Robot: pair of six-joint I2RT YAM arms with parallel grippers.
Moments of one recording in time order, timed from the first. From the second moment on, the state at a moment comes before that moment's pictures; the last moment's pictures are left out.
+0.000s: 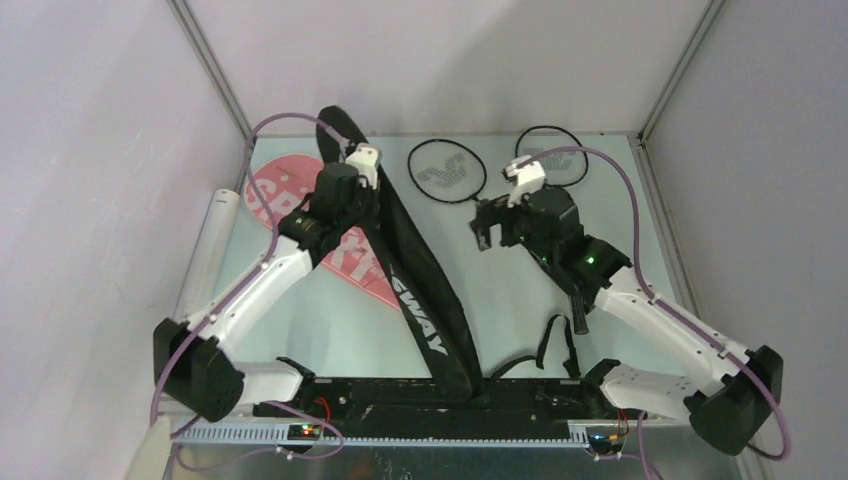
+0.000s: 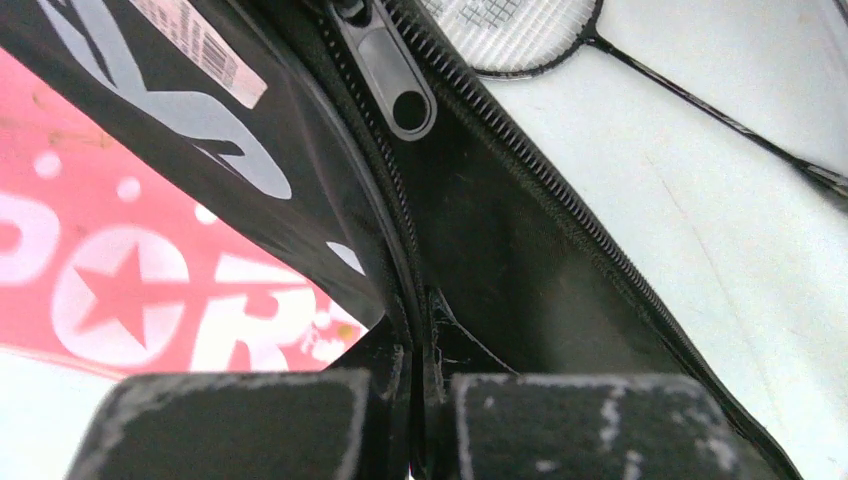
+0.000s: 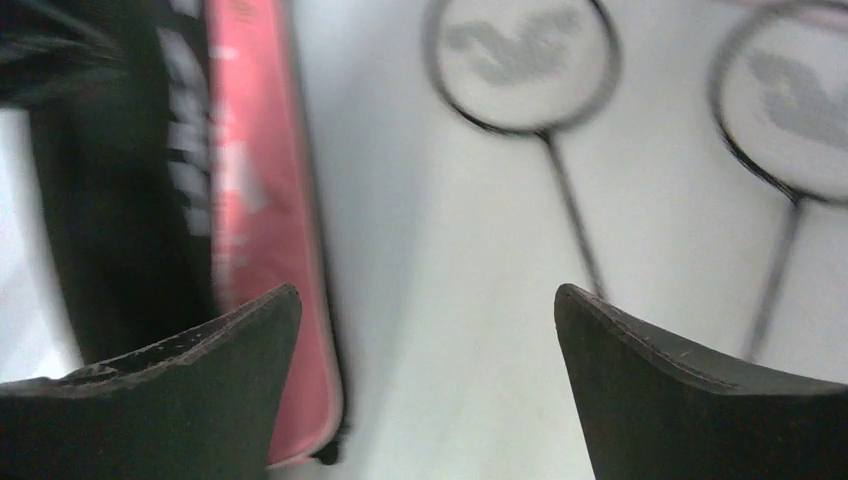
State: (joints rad) left arm -0.47 1.22 1.05 -0.36 -0.11 -0.16; right arm 0.79 1.14 1.03 -0.23 0.19 0.18
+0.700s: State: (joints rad) left arm -0.40 1.78 1.53 -0.52 0.03 0.01; right arm 0.03 1.91 1.23 -0.41 0.09 0.16
